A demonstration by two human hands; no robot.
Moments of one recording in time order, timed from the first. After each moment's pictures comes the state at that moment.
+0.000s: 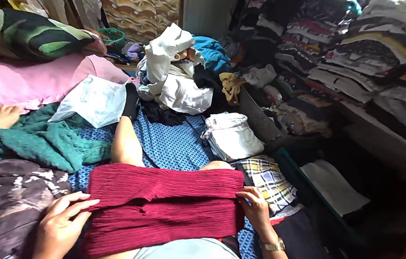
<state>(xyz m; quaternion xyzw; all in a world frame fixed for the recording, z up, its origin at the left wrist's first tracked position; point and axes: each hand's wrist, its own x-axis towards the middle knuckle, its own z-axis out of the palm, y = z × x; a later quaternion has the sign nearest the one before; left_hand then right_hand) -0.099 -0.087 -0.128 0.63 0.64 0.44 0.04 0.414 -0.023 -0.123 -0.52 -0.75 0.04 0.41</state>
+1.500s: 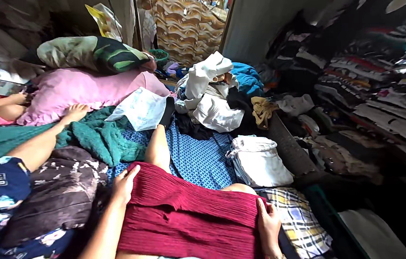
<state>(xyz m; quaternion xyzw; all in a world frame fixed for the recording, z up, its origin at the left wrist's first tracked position) -0.060 0.007 -0.113 0.19 0.69 0.60 0.34 0.354 0.027 -0.106 -0.75 -0.46 0.21 0.43</state>
